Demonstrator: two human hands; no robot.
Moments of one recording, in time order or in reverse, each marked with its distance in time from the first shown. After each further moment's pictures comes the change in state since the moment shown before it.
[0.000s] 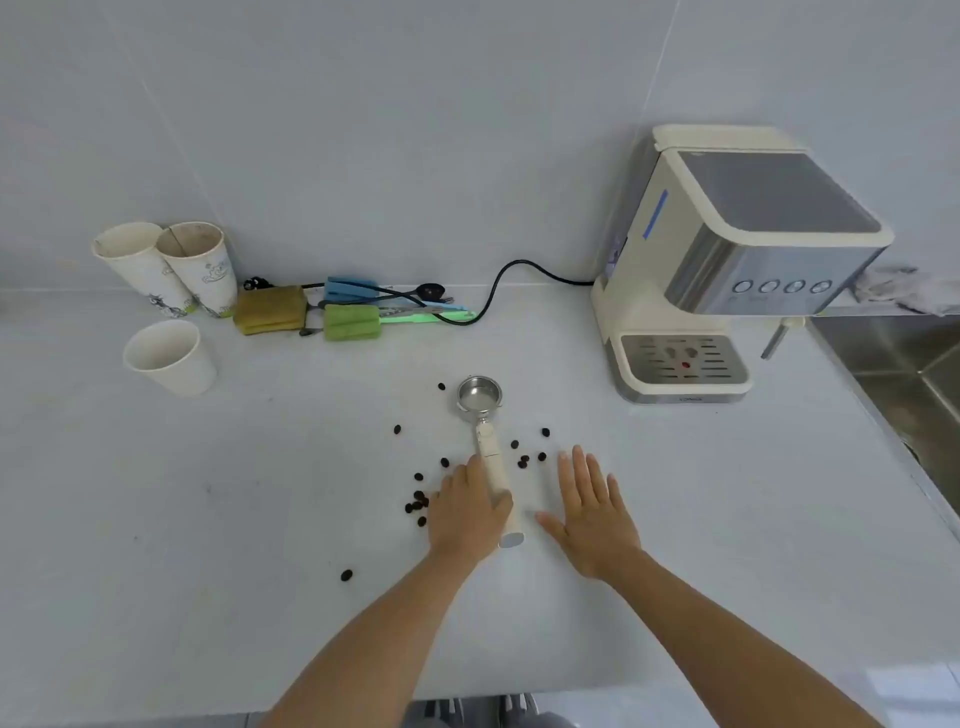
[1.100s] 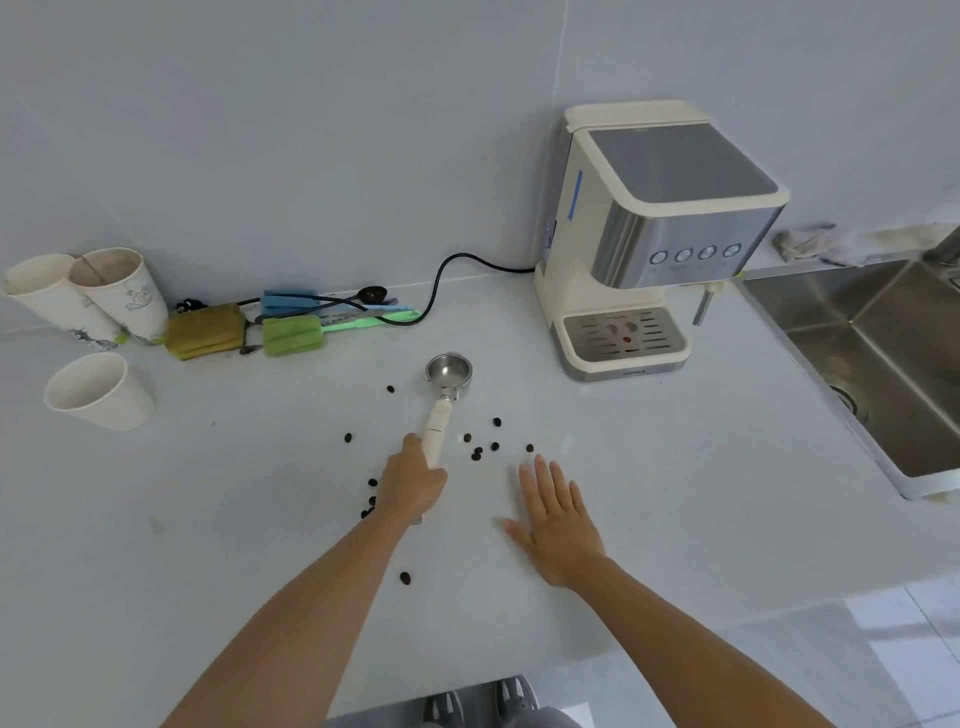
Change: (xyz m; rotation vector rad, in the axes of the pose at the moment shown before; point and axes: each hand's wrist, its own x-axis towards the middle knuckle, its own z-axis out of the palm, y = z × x) left_hand 0.034 0.006 -0.023 -0.263 -0.209 -0.221; right_hand -0.017 0.011 0.020 0.147 0.025 -0.027
